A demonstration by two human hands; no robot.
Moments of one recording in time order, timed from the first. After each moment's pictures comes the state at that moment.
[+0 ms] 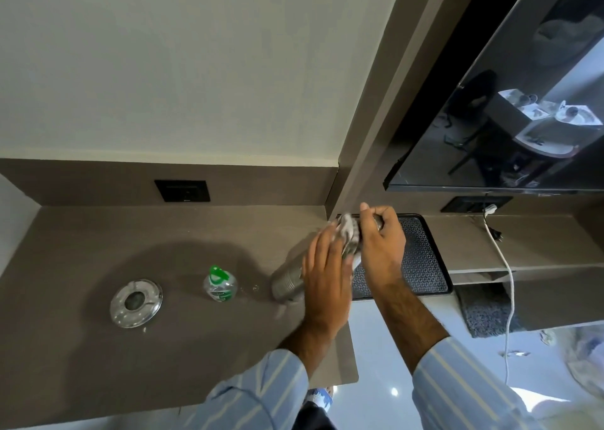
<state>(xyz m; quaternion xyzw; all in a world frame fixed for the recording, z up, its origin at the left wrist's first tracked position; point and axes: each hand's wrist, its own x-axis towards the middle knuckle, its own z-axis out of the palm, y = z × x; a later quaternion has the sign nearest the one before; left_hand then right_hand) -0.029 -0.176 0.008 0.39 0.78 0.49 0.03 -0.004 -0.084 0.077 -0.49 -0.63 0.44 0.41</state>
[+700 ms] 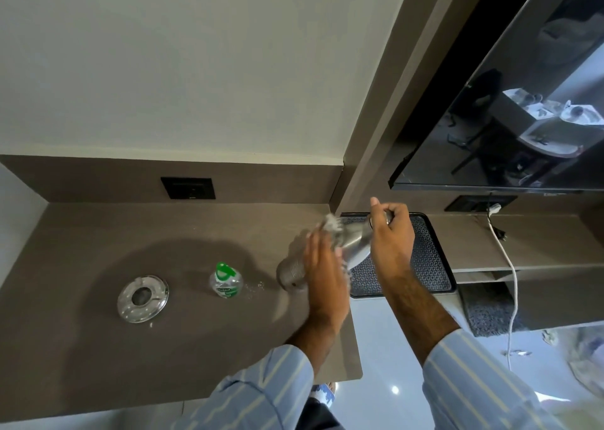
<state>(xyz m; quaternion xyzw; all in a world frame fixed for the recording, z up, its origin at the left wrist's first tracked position) -0.035 -0.173 0.001 0.28 0.79 0.54 0.10 -0.004 -0.079 0.082 -0.51 -0.64 0.43 0.39</state>
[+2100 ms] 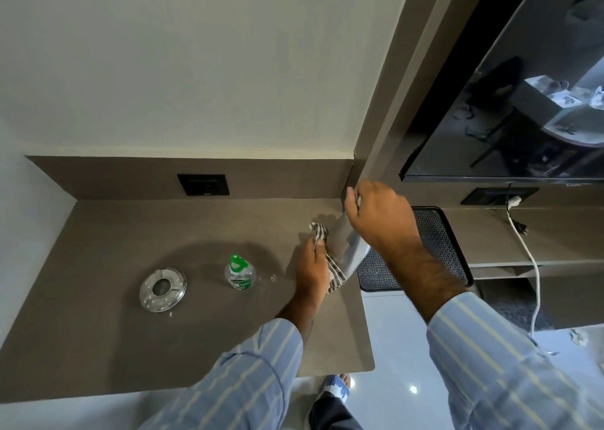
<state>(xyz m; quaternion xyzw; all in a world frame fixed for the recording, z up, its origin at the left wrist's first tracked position) -0.076 -0.183 -0.022 0.14 0.76 0.57 0.27 -0.029 -0.081 0.120 -0.35 -0.92 0.03 0.14</state>
